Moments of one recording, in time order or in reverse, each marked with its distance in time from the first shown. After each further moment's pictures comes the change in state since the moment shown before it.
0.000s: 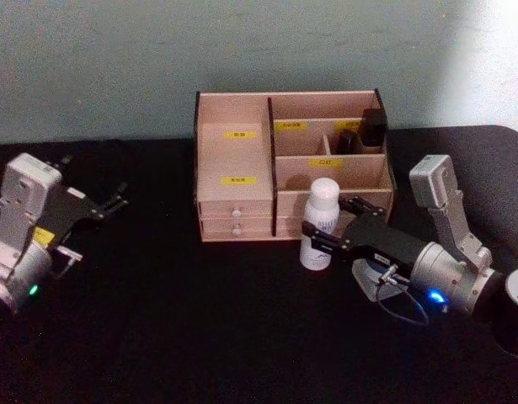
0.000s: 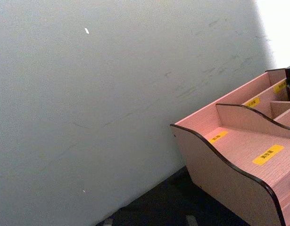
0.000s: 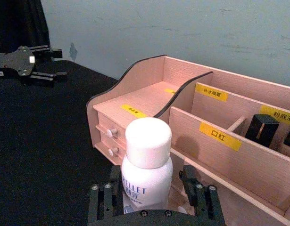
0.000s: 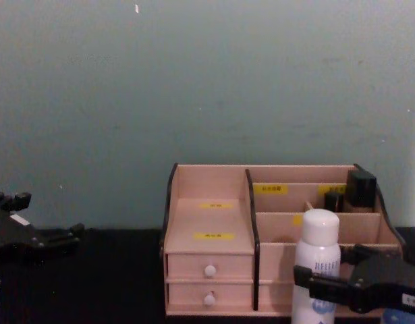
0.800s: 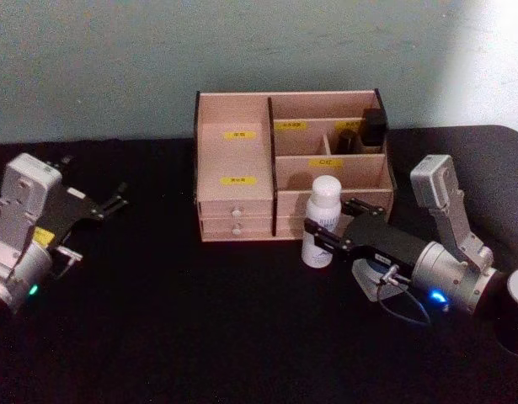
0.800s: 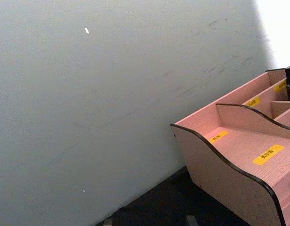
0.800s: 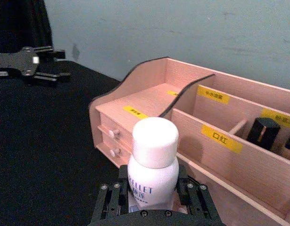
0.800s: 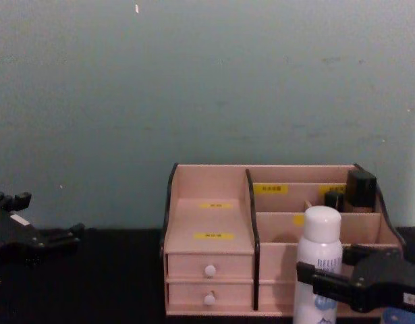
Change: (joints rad) left arm 0.000 0.000 0.000 0.000 0.000 0.000 0.000; right arm 0.000 0.006 -0.002 -0.005 -0.001 -0.009 0.009
